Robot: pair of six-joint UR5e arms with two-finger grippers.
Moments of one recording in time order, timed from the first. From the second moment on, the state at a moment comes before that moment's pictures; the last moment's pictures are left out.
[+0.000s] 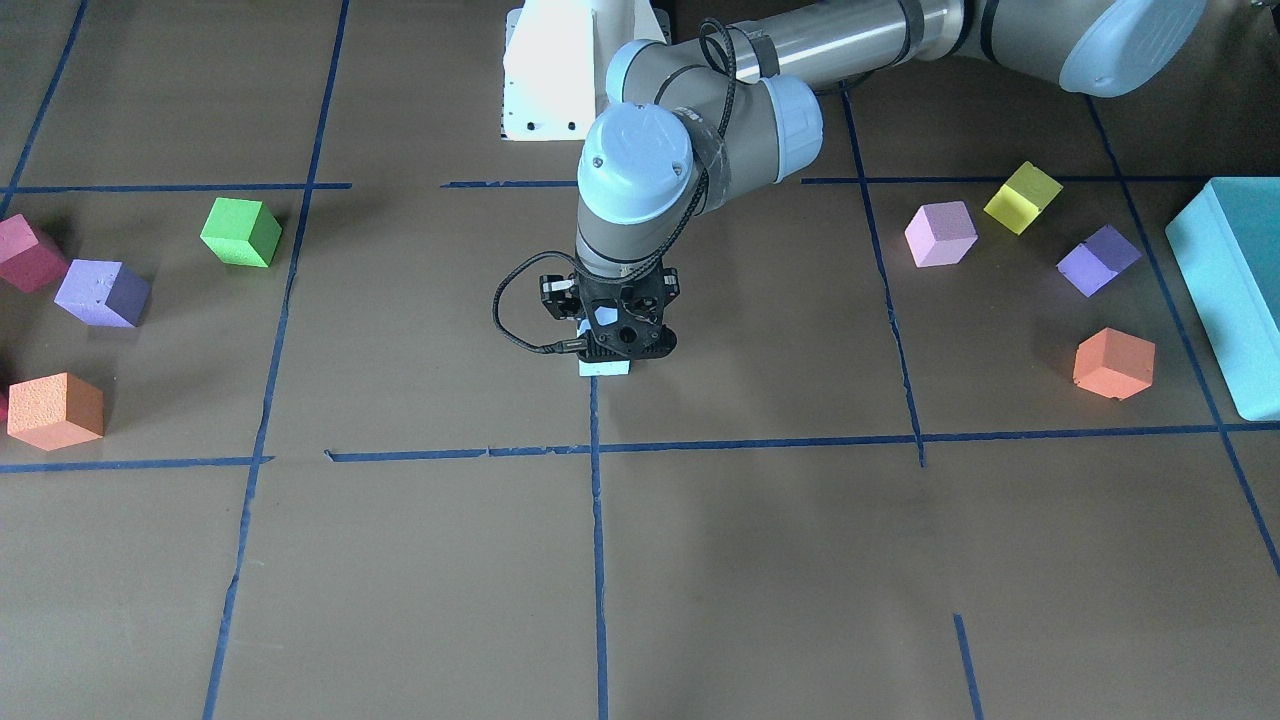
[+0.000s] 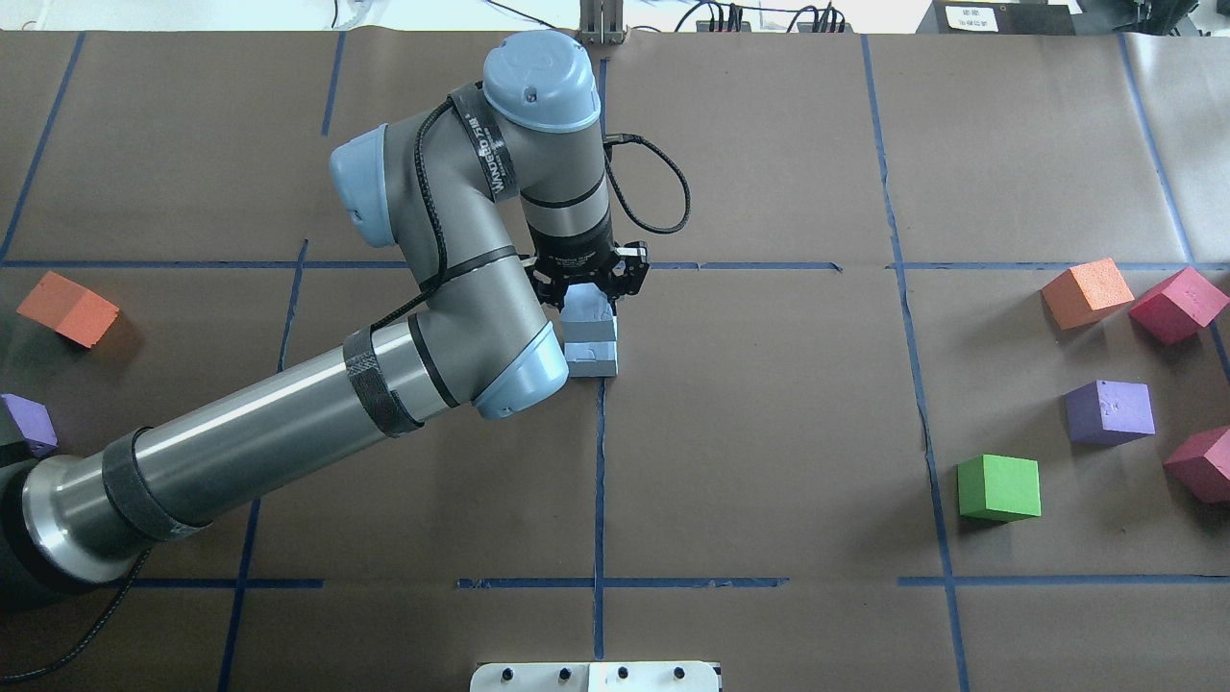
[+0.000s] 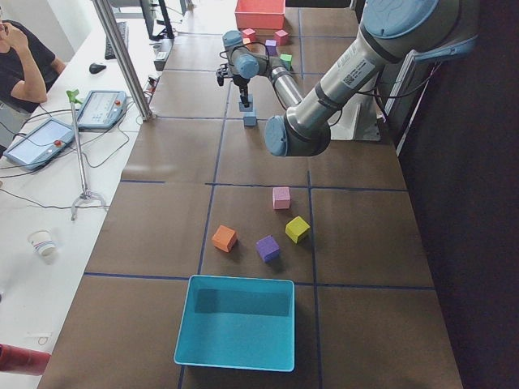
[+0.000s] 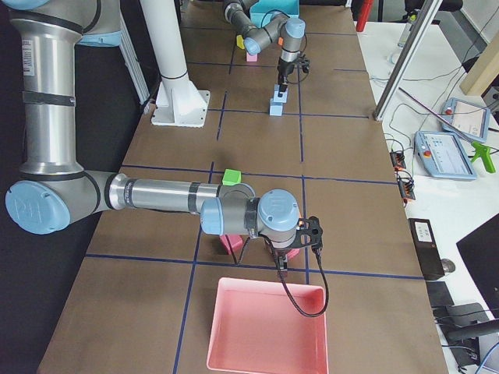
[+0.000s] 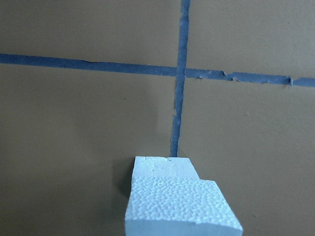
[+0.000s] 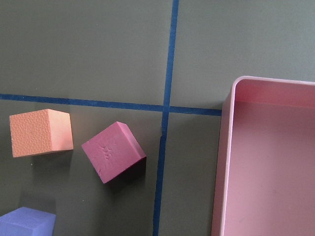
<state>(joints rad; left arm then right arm) -0.64 -2.55 -1.36 -1.53 -2.14 -1.20 1.65 -1.63 1.62 -1.49 2.43 -0.08</state>
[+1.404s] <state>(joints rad) -0.62 -2.53 -1.35 -1.54 -2.14 -1.20 1.65 -1.62 1.61 -1.50 2.43 -0.08</state>
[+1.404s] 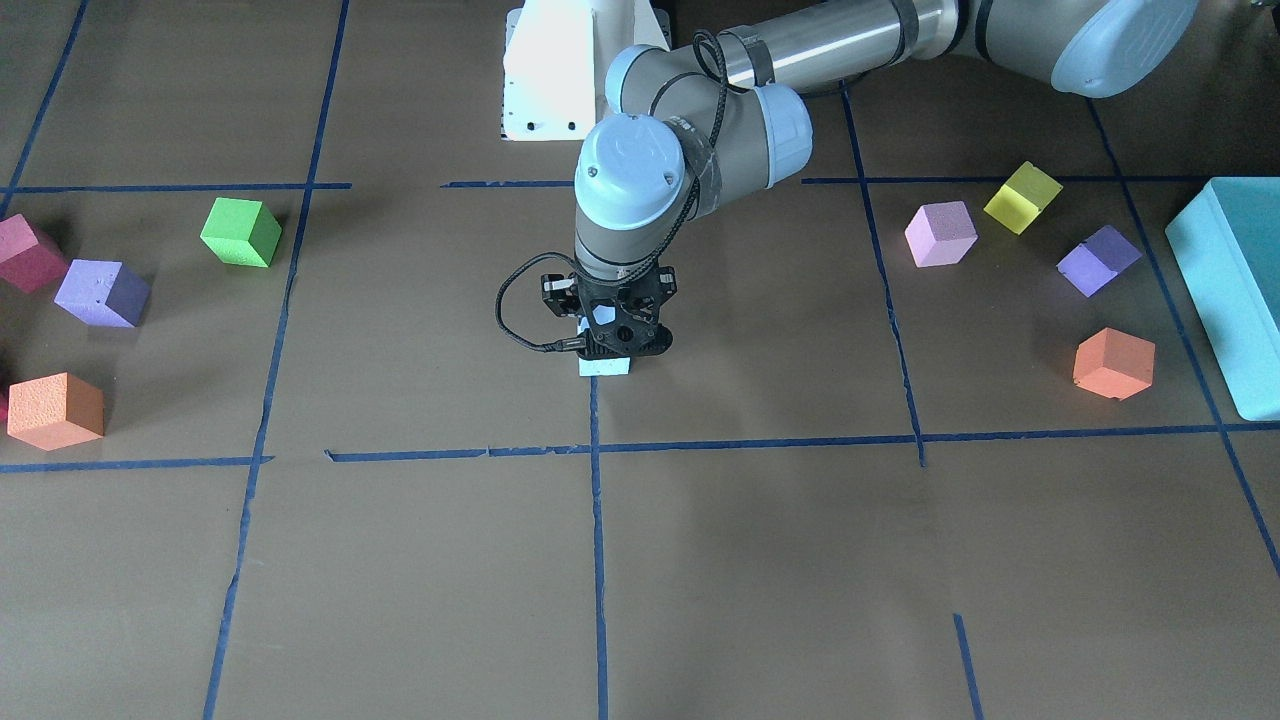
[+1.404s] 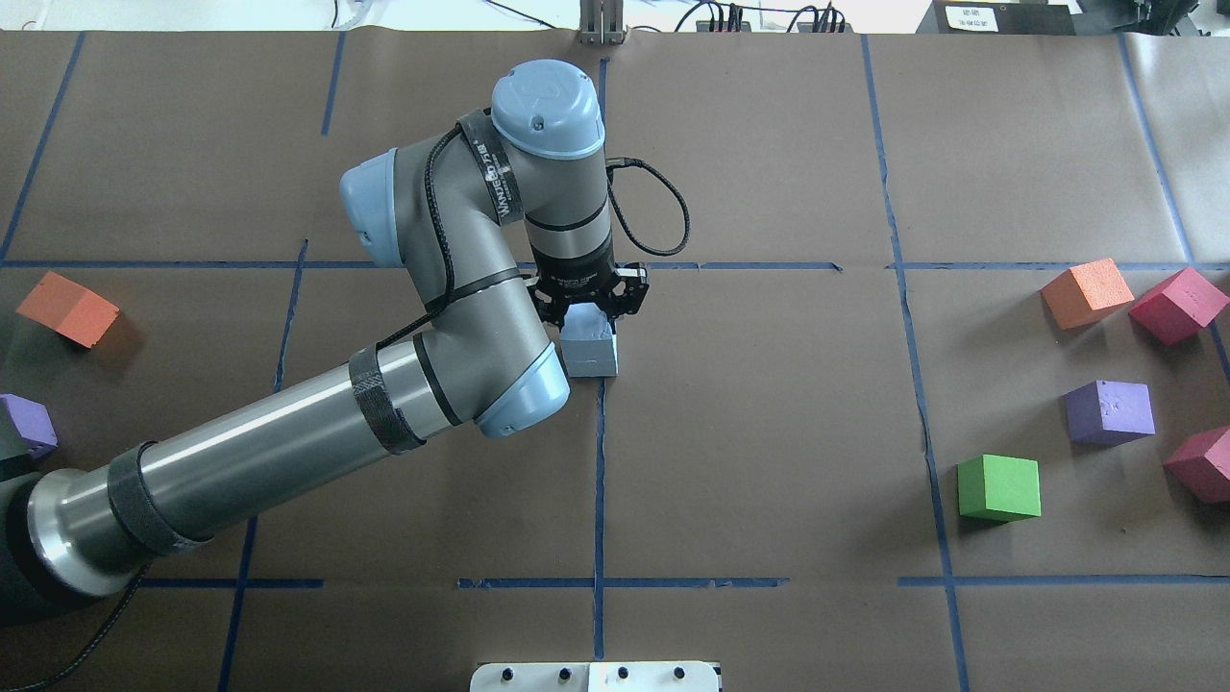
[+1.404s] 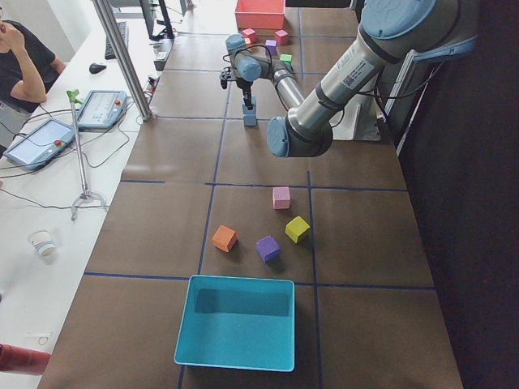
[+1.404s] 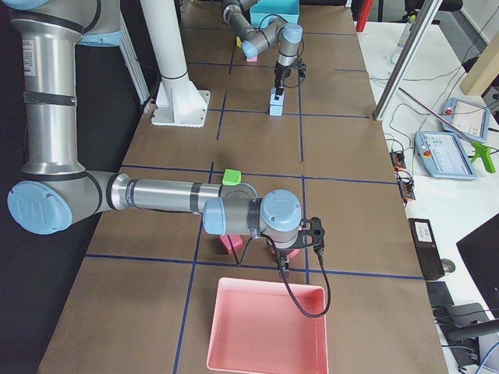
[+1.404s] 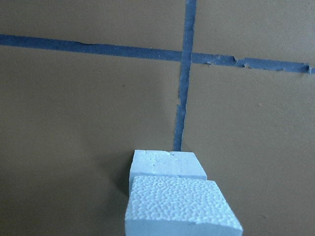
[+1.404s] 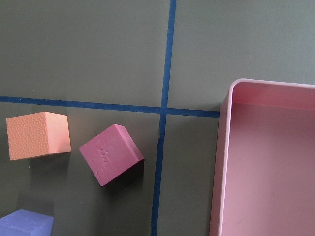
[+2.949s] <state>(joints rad) -0.62 -2.52 -1.36 -1.55 -2.14 -1.20 1.65 -1.61 1.61 -1.50 2.43 -0.08</state>
